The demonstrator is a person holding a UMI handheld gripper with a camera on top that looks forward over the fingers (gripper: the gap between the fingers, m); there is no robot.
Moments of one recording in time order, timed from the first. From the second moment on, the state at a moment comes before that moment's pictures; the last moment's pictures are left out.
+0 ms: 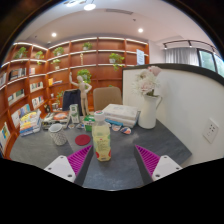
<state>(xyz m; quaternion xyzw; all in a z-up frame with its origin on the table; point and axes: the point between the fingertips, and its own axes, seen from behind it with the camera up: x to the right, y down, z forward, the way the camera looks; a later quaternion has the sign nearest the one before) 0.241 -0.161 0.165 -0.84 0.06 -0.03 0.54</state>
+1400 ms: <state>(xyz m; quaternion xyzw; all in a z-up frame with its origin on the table) 0.144 0.029 0.092 -0.80 -0.23 -0.19 0.52</state>
